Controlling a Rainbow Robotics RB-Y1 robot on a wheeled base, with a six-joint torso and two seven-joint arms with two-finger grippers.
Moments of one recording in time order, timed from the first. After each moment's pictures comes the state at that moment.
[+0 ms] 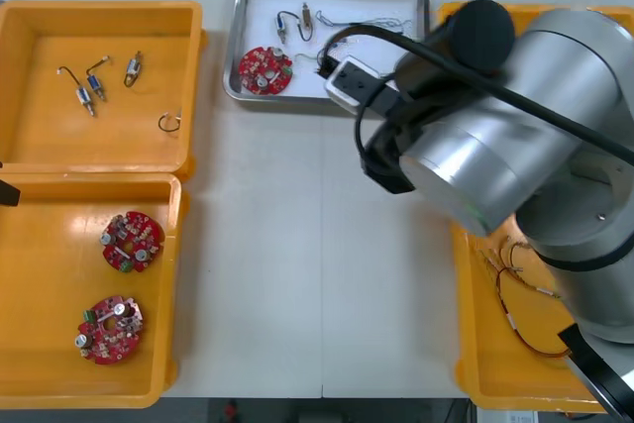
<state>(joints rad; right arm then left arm) -0.65 -0.35 0.46 -2.24 -0.22 1.92 1.69 -0.20 0.92 0.35 -2.09 1.02 1.91 -1.21</state>
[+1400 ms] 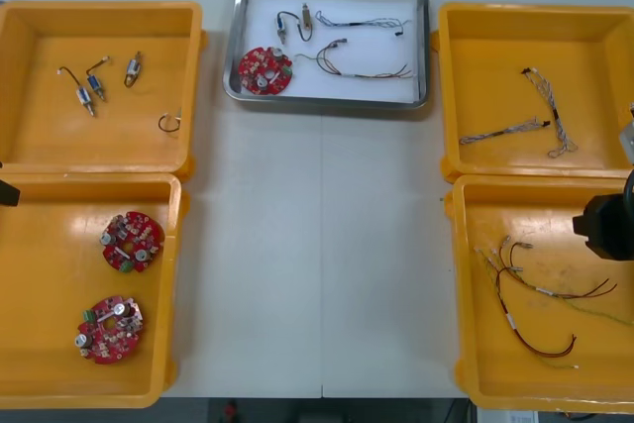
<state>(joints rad) -0.06 -0.51 -0.30 -2.46 -0.57 1.92 1.41 -0.20 0.92 0.35 -2.09 1.02 1.91 -1.21</state>
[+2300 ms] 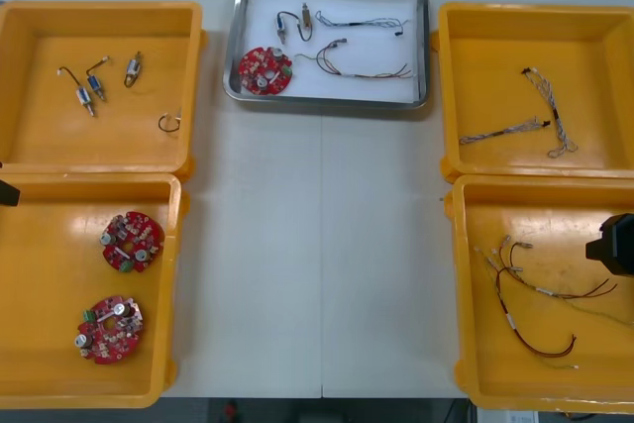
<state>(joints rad) -0.03 -0.51 -0.38 -2.29 -0.64 1.92 1.34 -0.20 0.92 0.35 -2.09 1.02 1.91 -1.21</state>
